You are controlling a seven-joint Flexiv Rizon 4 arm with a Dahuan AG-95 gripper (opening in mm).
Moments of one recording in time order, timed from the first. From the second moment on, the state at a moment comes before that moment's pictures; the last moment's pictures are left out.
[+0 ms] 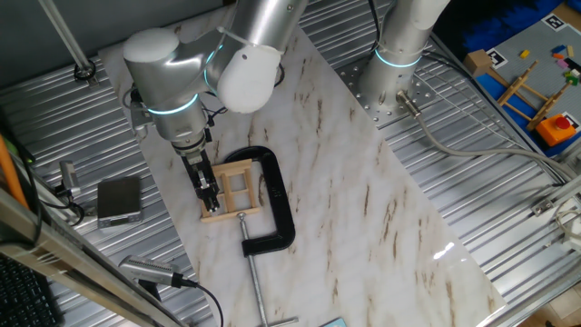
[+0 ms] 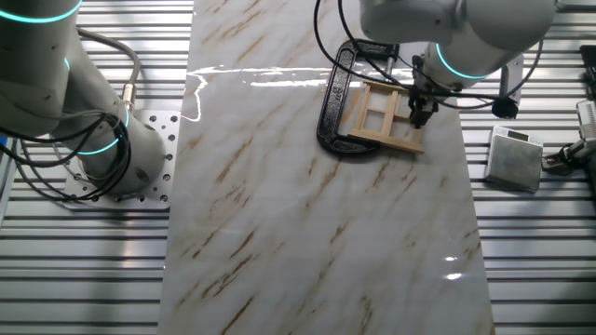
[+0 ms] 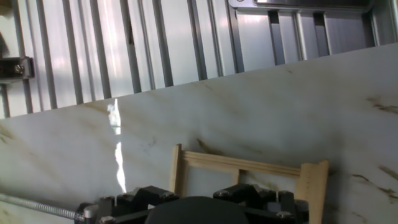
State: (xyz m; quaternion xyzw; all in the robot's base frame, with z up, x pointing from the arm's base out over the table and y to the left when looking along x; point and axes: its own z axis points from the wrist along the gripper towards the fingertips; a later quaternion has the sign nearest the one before) arm 0.603 0.123 0.045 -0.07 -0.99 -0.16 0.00
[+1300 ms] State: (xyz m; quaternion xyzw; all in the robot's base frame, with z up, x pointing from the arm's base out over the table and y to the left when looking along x) arm 0.607 0.145 0.041 -0.09 -0.98 -0.16 0.00
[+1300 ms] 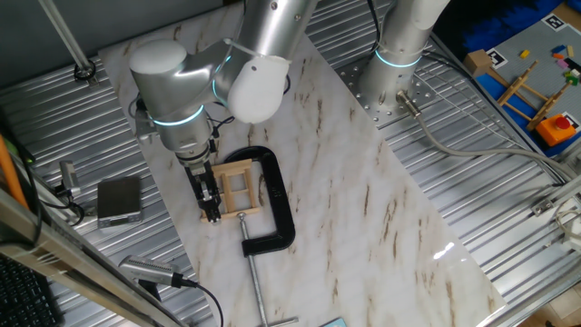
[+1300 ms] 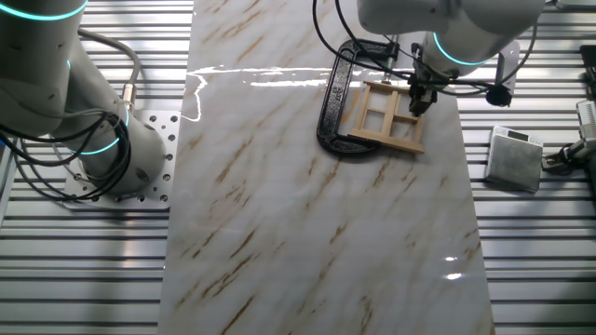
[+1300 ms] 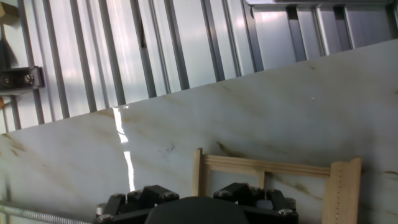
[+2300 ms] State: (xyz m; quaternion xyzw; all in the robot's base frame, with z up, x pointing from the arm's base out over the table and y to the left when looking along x) arm 0.608 0.143 0.030 -0.10 -0.98 -0.17 0.00
